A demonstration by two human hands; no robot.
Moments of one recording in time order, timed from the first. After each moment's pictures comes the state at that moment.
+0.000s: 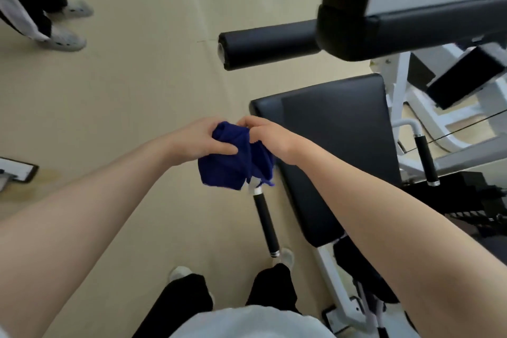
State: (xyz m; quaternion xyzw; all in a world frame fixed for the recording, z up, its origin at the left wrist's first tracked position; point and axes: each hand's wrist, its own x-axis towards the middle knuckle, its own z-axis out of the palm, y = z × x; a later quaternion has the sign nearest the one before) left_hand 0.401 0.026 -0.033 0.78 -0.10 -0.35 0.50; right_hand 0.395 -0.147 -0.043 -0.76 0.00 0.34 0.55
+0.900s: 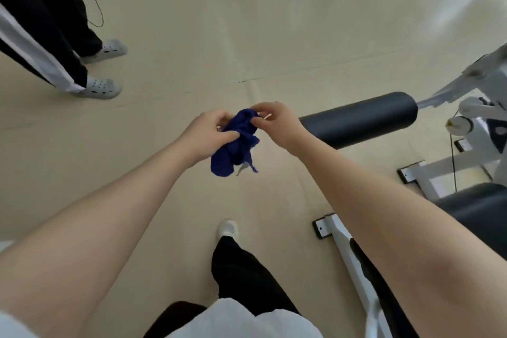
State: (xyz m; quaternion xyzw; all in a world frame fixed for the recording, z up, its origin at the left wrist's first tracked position) left_hand 0.823 0.218 -0.055 0.82 -0.03 -0.22 0.52; right_hand 0.837 0.046 -0.069 -0.87 0.03 0.14 0.48
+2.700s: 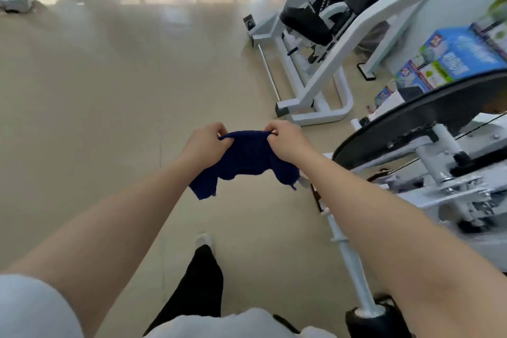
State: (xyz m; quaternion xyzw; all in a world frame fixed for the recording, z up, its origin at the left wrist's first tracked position) left_hand 1.535 -0.785 -0.035 0.69 -0.62 -0.35 0.15; right_hand 1.356 -0.799 -0.027 -0.66 0.67 -0.10 0.33
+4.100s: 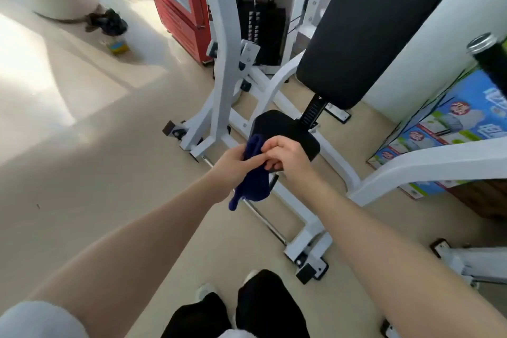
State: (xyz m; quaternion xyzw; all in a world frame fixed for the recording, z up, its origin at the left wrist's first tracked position) left_hand 1.359 -1.759 -0.049 0.43 -0.60 -0.67 0.08; right_hand 1.235 -1.691 -0.047 -0.31 0.69 -0.46 0.47
